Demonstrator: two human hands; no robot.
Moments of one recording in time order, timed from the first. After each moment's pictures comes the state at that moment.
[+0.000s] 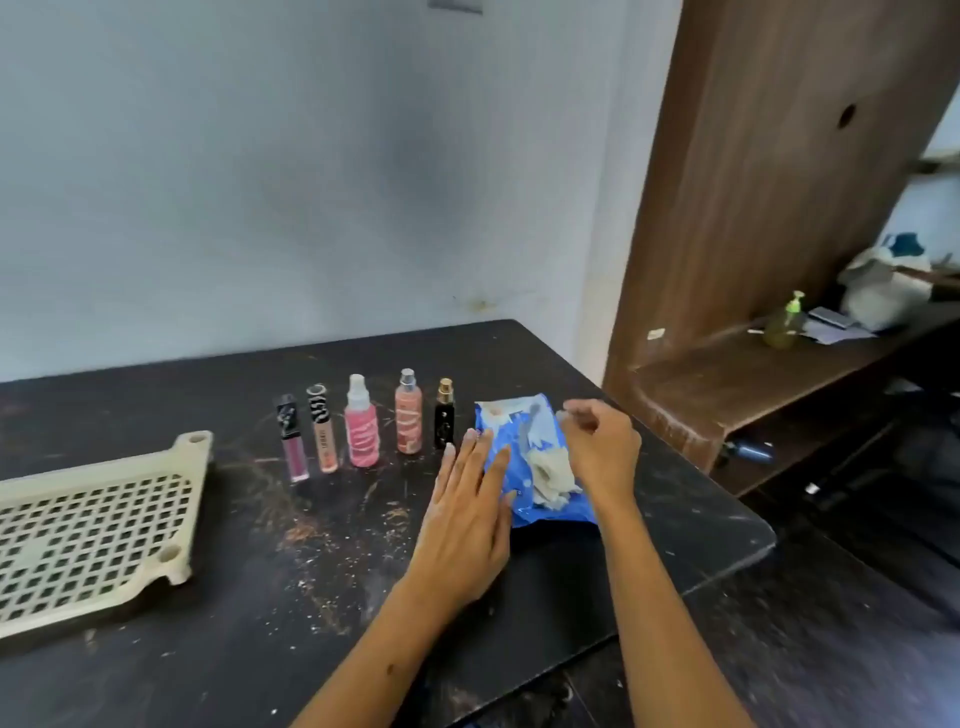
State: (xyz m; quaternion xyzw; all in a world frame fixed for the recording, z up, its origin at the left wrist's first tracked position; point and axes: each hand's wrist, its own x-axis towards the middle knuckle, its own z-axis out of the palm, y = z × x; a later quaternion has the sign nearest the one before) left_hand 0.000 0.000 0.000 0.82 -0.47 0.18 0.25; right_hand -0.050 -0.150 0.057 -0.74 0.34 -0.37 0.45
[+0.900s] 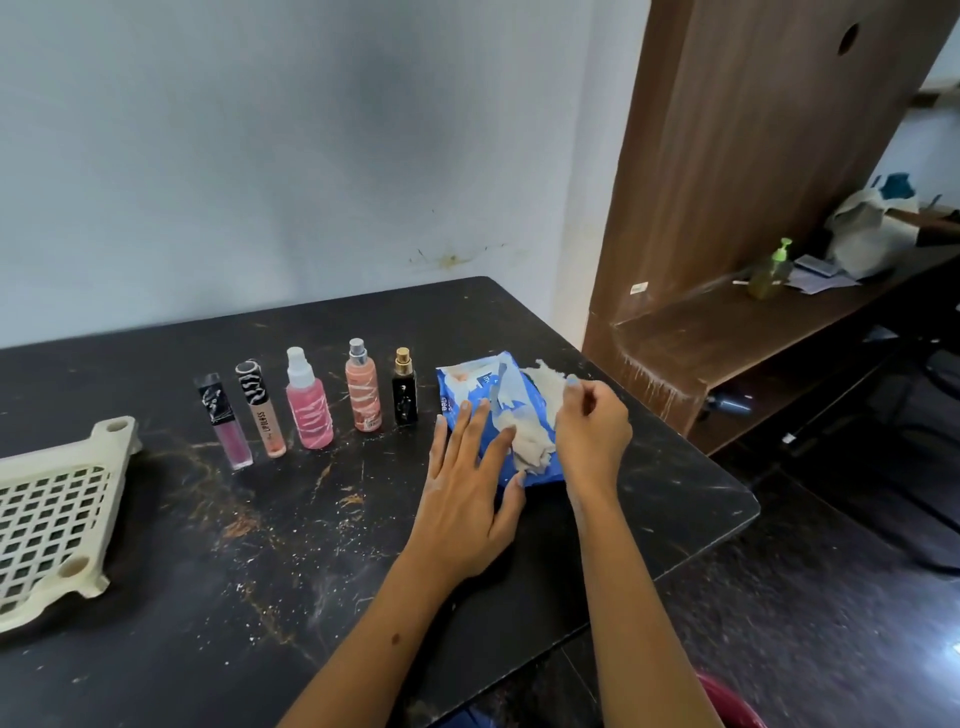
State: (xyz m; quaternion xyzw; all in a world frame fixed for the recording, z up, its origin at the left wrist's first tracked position) left_hand 0.002 -0.042 -0.017 0.82 -0.49 0.17 0.26; right_hand -0.042 -0.166 0.039 -0.66 0.43 -0.40 0.48
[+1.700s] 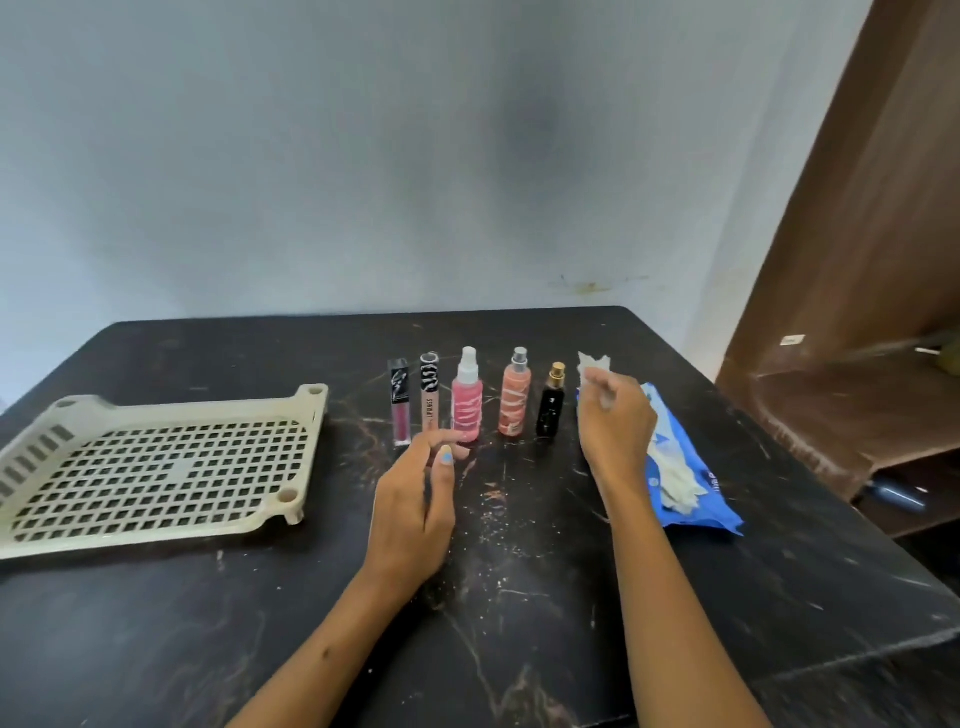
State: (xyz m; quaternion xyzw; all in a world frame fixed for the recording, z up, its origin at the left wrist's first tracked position) left_hand 0.037 0.101 0.012 0.77 -0.27 0.20 0.54; right_hand 0.034 -0.093 0.051 -0.75 0.29 -0.36 0.47
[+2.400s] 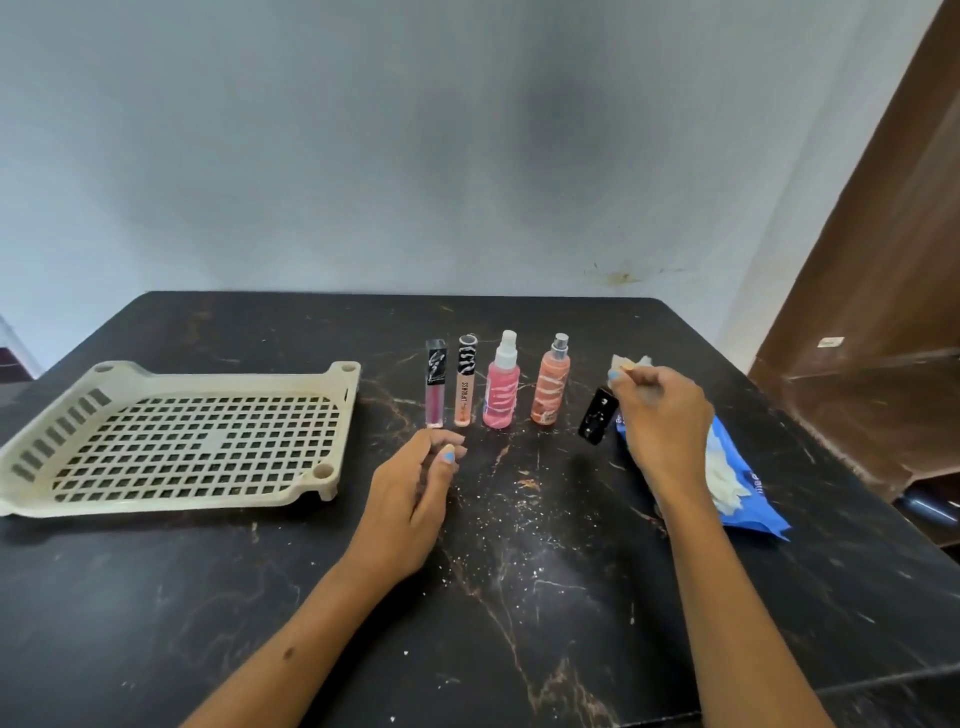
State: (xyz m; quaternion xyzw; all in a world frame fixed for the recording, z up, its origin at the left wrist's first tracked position) left_hand 0.047 0.143 0.004 0.79 -0.26 0.11 0.55; right_hand 0.020 -0.086 0.059 -0.79 0.26 -0.34 0.43
